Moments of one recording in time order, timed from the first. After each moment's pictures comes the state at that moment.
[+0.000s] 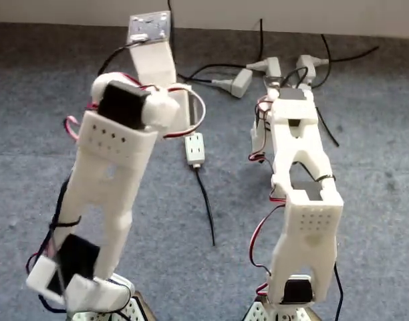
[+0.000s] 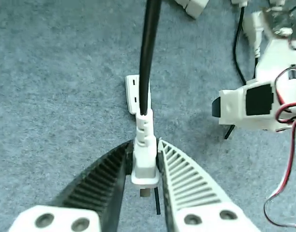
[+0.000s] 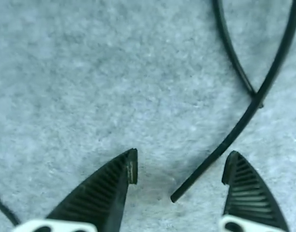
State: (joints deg) left arm 16.4 -7.5 -26.8 100.8 30.0; right arm -6.4 35.3 -20.7 82.2 1.5
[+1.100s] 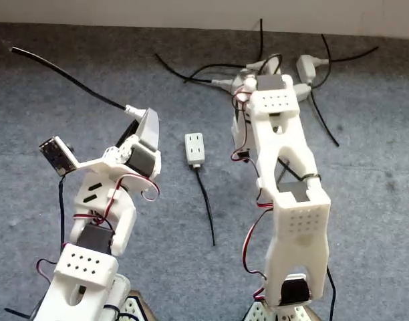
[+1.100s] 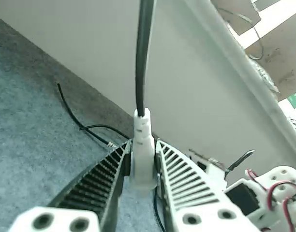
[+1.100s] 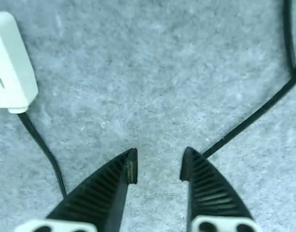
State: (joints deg) left arm 7.8 -66.7 80.2 -1.6 49.1; right arm -13.0 35.3 -33.6 98.7 1.6
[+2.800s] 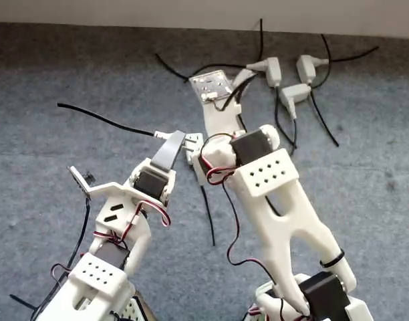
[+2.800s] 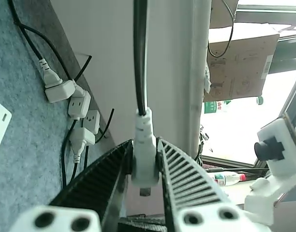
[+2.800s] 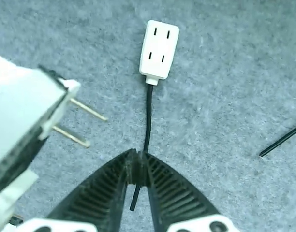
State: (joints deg) left arm 18.3 -66.8 95.6 -24.9 83.2; right arm -33.6 -17.6 11.8 79.8 -4.5
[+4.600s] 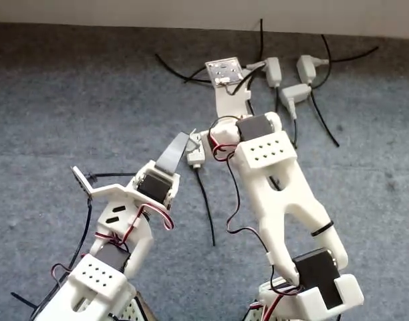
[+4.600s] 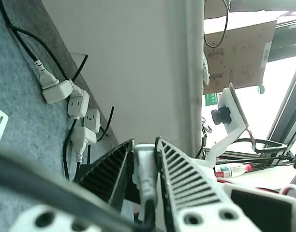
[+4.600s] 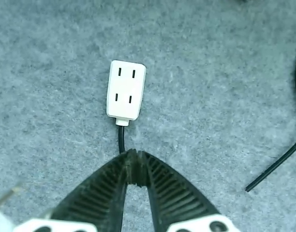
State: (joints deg) left arm 24.7 -67.2 95.9 -24.5 79.4; right arm -26.3 -6.9 9.8 66.6 -4.3
